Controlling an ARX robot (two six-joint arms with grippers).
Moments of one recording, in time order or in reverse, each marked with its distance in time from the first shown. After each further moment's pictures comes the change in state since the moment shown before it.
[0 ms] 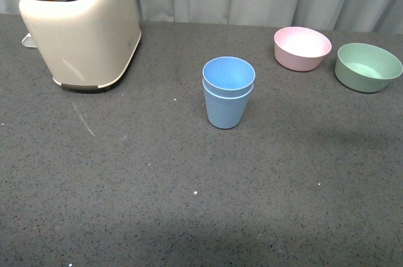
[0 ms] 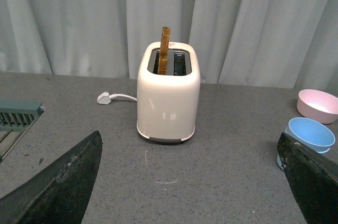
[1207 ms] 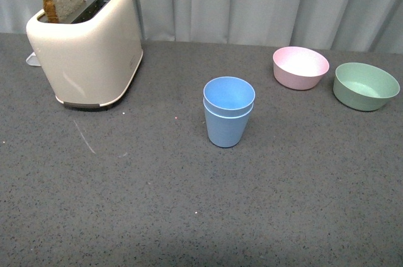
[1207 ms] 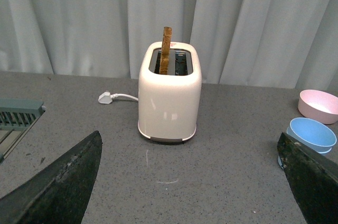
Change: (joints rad) left arm 0.000 0.000 0.000 0.000 0.000 0.000; right arm -0.204 -0.947 -0.396 -0.557 -0.207 -0.002
